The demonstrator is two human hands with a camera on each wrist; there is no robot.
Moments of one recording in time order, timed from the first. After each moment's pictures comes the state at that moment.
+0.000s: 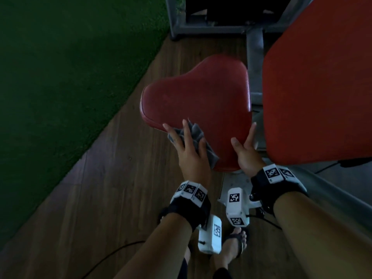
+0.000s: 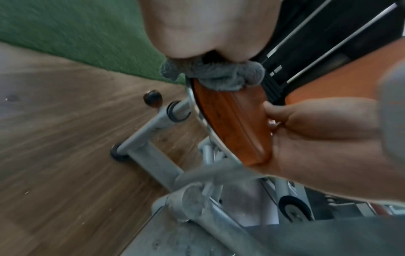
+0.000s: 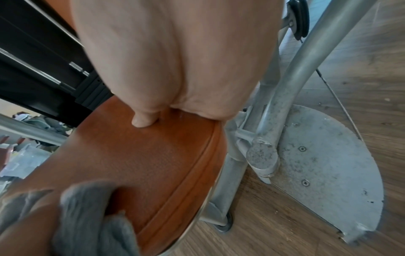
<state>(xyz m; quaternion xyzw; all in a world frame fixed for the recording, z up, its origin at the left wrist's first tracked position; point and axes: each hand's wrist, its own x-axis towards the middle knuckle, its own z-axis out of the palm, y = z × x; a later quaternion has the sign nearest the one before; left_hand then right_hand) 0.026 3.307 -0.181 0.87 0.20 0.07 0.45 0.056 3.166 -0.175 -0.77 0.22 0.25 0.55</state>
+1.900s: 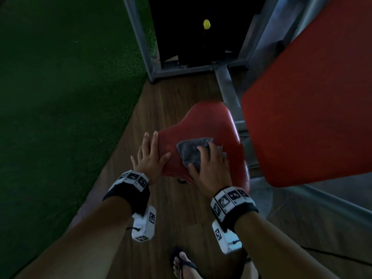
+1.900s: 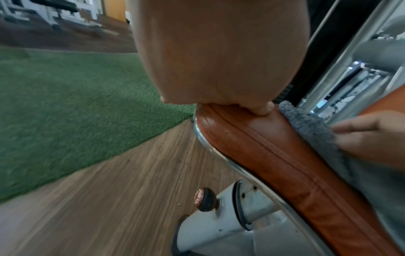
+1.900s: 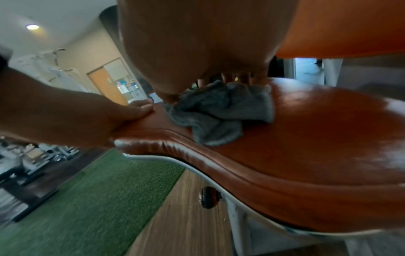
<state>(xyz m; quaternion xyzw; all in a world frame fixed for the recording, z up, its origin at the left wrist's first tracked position) 0.149 3.480 -0.155 0.94 0.02 -0.23 0.25 0.091 3.281 -0.140 -0.98 0.05 0.11 0.18</state>
